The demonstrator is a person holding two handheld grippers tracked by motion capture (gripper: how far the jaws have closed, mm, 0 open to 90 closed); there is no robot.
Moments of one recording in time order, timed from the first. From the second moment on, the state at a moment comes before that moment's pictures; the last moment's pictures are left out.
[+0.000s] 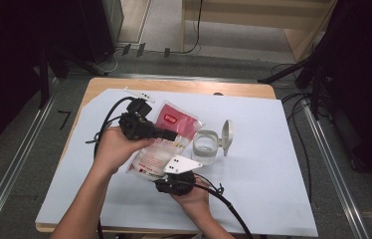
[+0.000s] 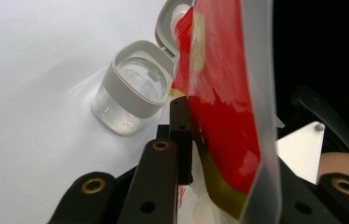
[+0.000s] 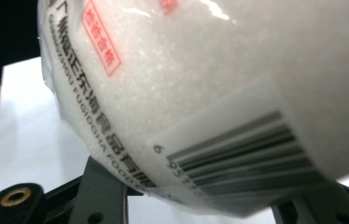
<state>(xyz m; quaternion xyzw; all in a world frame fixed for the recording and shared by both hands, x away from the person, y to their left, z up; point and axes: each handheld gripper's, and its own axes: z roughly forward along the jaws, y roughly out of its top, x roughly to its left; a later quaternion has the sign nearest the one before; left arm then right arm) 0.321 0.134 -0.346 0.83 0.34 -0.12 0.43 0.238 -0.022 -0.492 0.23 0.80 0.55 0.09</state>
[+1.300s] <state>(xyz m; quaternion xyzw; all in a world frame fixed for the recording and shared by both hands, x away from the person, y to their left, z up) 0.318 0.124 -0.344 0.84 0.34 -0.12 0.40 0.235 -0.034 -0.480 0.28 0.78 0.55 0.01</state>
